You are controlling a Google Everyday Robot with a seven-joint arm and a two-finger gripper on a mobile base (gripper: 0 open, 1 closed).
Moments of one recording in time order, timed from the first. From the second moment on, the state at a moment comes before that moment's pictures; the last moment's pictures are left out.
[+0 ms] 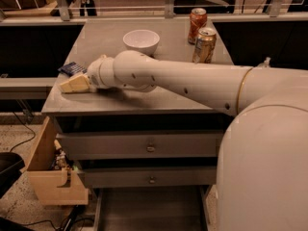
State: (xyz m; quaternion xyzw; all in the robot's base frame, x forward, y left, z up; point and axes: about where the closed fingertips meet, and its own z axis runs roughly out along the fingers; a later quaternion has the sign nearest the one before) arm 0.708 0.231 0.814 -0.39 0.73 0.26 0.50
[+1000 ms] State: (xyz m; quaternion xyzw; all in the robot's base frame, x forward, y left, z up) arm 0.708 0.231 0.828 -0.39 0.73 0.26 0.50
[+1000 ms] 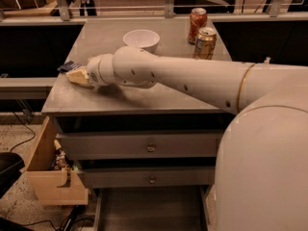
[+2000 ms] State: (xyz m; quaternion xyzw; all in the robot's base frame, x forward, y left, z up) arm 0.708 0.224 0.858 -0.40 0.72 0.25 0.52
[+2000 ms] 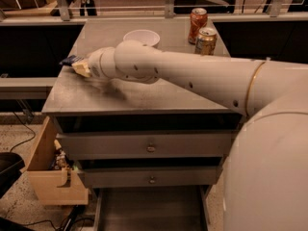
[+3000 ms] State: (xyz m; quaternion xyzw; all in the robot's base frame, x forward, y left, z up) arm 0.692 0.136 0.919 -0.38 0.67 0.26 0.59
